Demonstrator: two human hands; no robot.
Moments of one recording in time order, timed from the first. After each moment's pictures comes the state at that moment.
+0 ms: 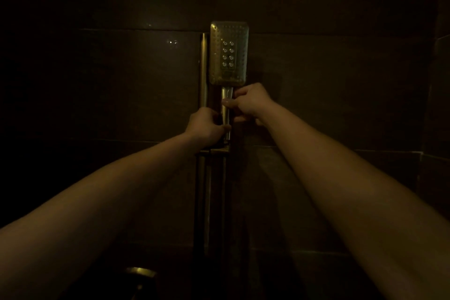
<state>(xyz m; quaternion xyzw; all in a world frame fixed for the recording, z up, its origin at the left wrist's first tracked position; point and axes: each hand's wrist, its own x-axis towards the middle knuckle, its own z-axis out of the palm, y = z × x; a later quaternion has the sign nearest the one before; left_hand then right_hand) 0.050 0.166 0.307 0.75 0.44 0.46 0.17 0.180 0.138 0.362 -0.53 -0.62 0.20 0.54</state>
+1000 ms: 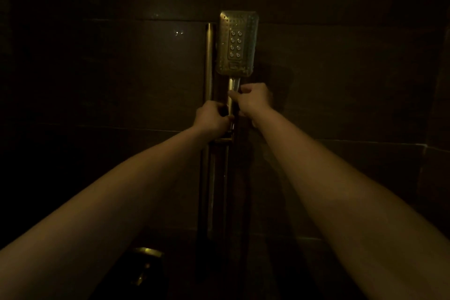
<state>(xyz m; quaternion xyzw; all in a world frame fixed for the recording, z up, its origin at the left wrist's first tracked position) 0.055 0.141 0.297 0.73 0.45 0.49 0.18 0.168 0.134 0.335 -0.54 -0.57 0.12 0.61</state>
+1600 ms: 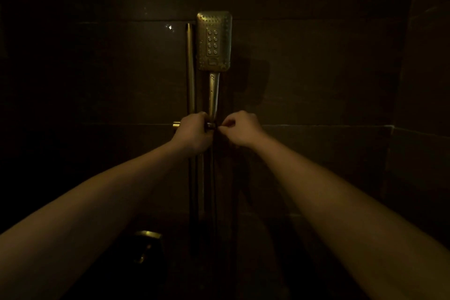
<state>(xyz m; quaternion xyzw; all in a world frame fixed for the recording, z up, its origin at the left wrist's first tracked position) 0.049 0.077 0.262 0.78 0.48 0.40 0.03 0.196 0.081 0.267 -0.60 -0.70 0.02 0.39</state>
